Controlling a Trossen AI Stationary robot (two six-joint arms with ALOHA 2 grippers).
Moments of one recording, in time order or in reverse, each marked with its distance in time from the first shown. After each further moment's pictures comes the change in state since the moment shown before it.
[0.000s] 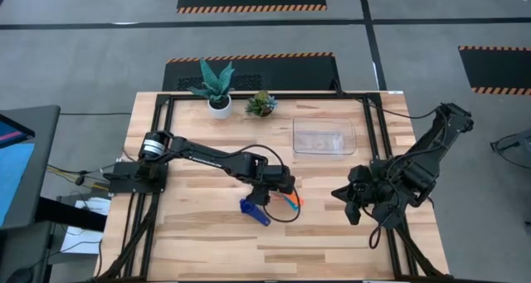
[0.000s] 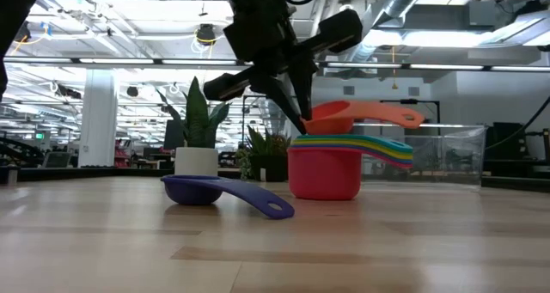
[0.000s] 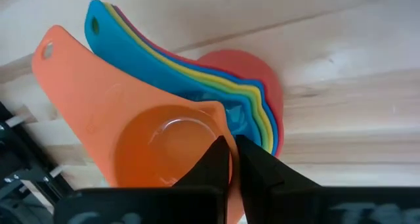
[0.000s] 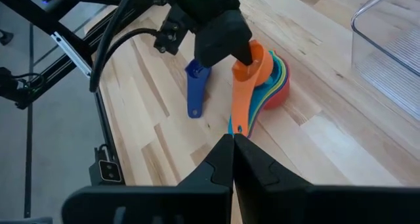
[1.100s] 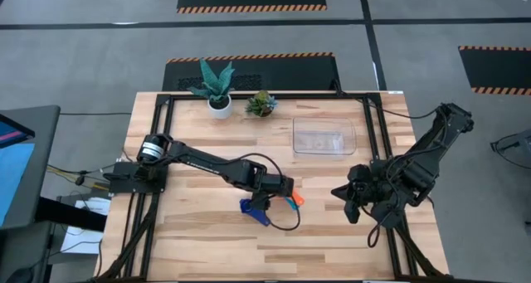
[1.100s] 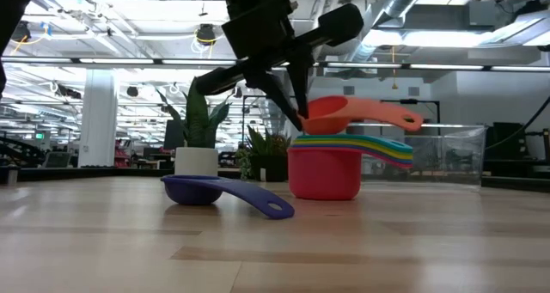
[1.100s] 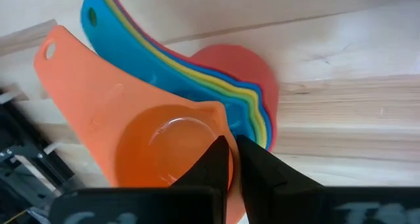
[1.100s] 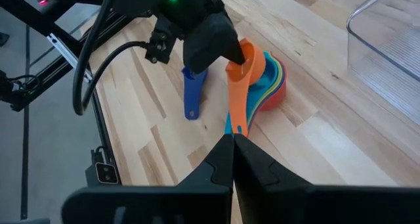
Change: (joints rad) left arm -0.057 -0.001 0.000 -0.019 -0.132 -0.103; right arm -0.010 0.000 0.000 -0.007 0.001 0.000
